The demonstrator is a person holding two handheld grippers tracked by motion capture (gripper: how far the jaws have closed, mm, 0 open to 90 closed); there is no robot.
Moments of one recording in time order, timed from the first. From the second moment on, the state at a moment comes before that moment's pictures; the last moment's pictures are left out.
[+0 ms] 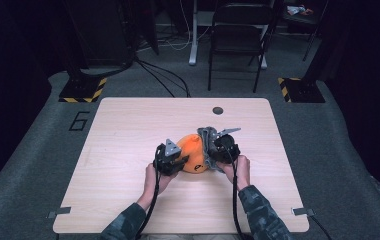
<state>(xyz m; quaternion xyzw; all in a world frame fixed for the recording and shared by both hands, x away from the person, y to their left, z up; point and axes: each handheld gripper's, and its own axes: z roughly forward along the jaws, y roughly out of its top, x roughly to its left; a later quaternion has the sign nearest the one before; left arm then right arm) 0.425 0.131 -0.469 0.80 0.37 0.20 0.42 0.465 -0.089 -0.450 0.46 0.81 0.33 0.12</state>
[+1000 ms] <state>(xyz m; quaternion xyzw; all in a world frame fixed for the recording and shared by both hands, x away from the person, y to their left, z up) 0.428 0.124 -0.467 0.79 0.38 0.19 0.44 0.465 -0.092 -0.460 0.46 0.83 0.28 0.14</state>
